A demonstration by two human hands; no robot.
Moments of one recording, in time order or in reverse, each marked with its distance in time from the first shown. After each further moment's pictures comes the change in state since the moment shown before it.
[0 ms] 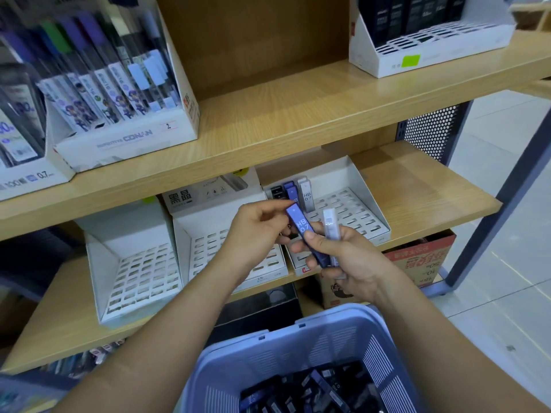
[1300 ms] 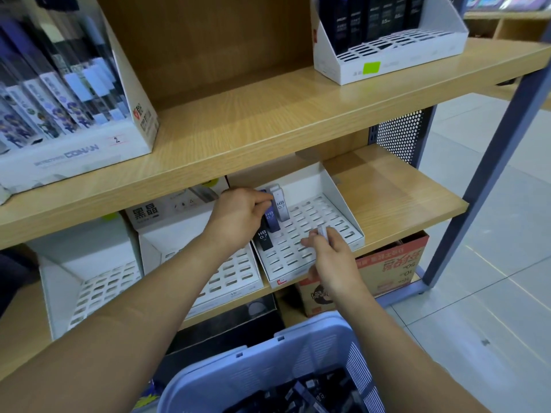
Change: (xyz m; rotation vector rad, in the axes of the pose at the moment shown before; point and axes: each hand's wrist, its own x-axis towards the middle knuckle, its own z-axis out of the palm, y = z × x) left_hand 0.065 -0.001 0.009 0.843 0.020 0.330; right_hand 0.010 0.017 -0.017 -0.250 0.489 -0.121
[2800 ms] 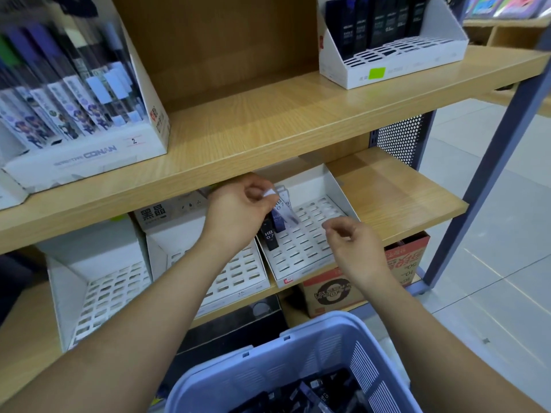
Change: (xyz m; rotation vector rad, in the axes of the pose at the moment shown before) left_hand -0.020 0.021 -0.026 -0.475 0.160 -0.202; right_hand 0.014 -0.005 -0.025 -0.397 0.112 -0.330
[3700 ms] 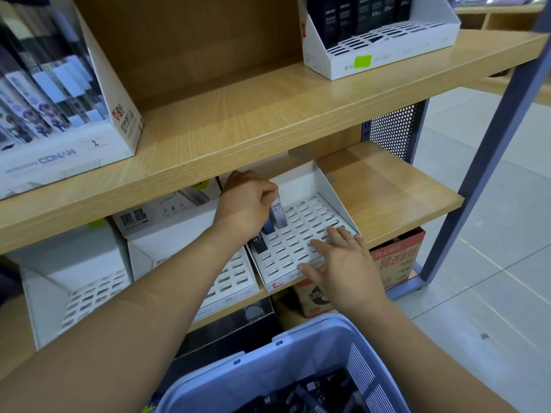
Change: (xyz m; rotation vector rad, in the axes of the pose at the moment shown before) left_hand 0.043 -0.022 0.042 0.494 -0.079 0.257; right_hand -0.011 0.018 0.006 -0.718 -0.224 -0.150
